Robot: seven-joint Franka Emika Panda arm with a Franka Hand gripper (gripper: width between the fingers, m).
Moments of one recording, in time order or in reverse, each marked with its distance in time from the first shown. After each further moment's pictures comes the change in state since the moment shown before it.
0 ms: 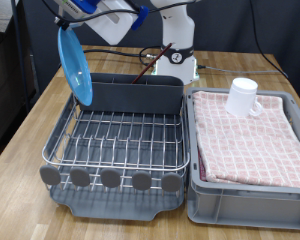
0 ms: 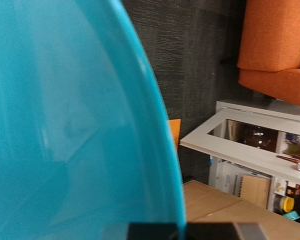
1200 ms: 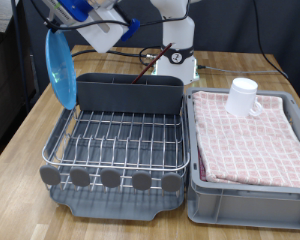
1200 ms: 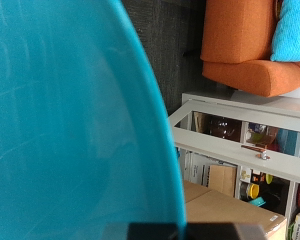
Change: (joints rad) arm -0.001 0.126 -0.037 0.017 -0.037 0.048 0.066
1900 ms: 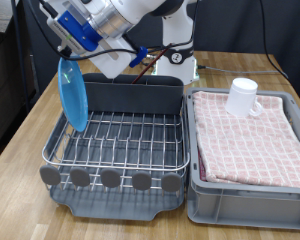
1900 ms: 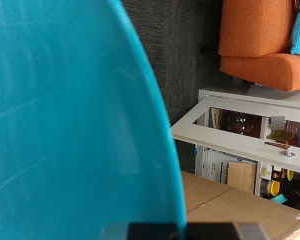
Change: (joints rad) arm -0.003 0.105 -0.004 -0.066 0.053 0.109 0.094
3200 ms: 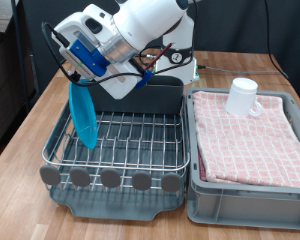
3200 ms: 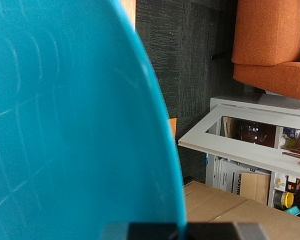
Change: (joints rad) arm -0.011 0.078 -0.009 -0.089 -0.029 0.152 0.096
